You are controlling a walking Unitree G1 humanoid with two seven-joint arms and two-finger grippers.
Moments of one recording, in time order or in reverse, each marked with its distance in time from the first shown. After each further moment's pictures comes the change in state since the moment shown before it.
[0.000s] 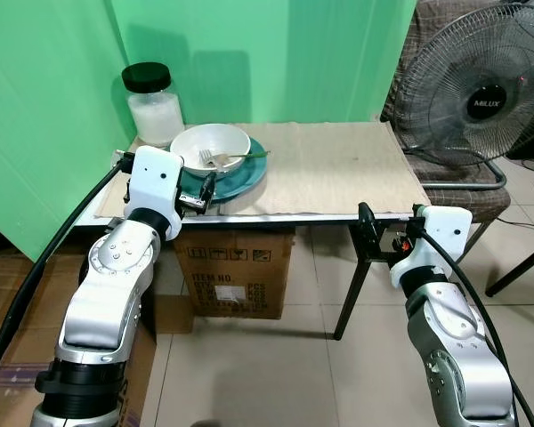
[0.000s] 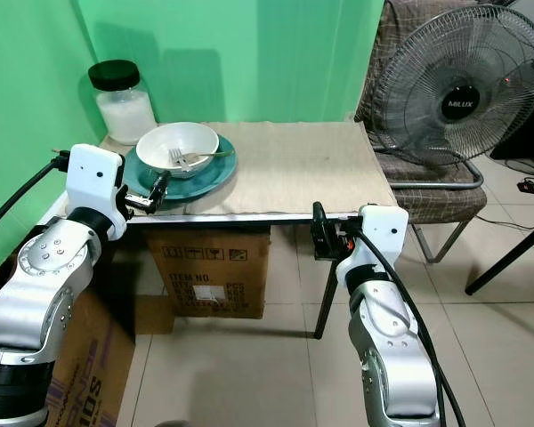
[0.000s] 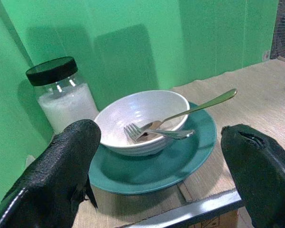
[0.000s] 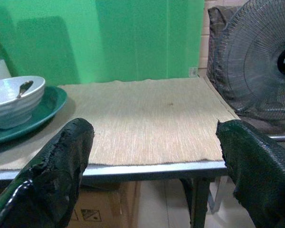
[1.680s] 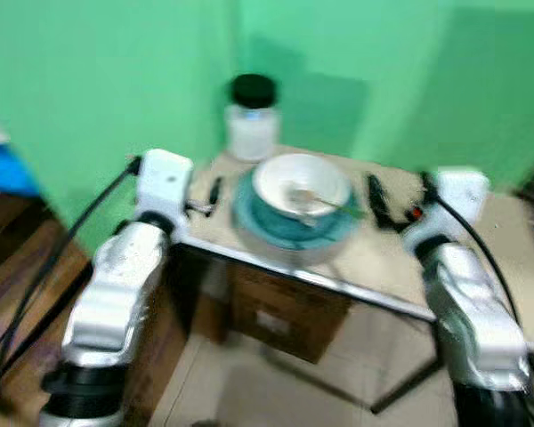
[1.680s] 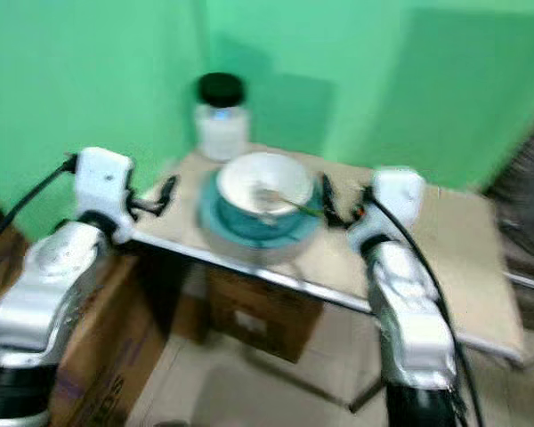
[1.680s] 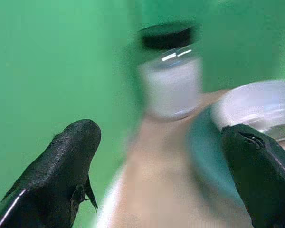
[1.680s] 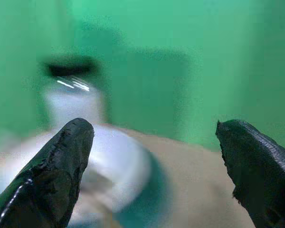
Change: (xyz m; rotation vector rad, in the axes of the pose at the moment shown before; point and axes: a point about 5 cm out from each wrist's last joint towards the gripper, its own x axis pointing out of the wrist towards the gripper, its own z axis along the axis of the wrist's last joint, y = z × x) left arm -0.001 -0.003 -0.006 -0.004 0.021 -0.017; right arm 0.035 -0.003 0.035 -0.030 -0.108 0.150
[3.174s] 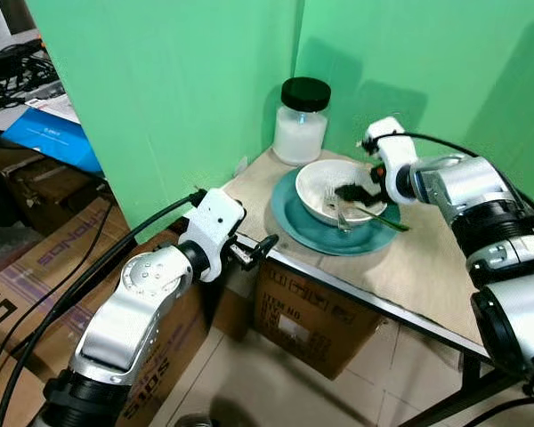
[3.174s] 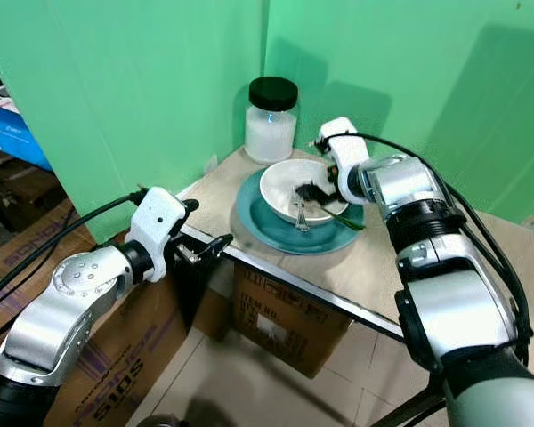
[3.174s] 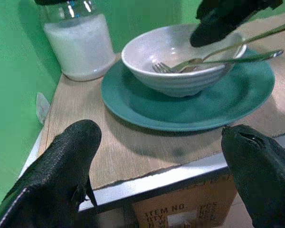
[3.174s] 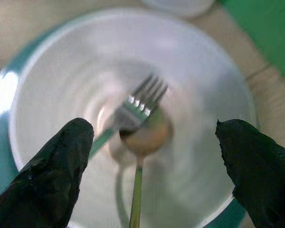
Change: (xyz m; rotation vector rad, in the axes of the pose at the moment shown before) left arm -0.011 -0.053 -0.014 0.051 0.077 -0.521; right arm 0.093 -0.034 -0.003 -0.240 0.820 0.322
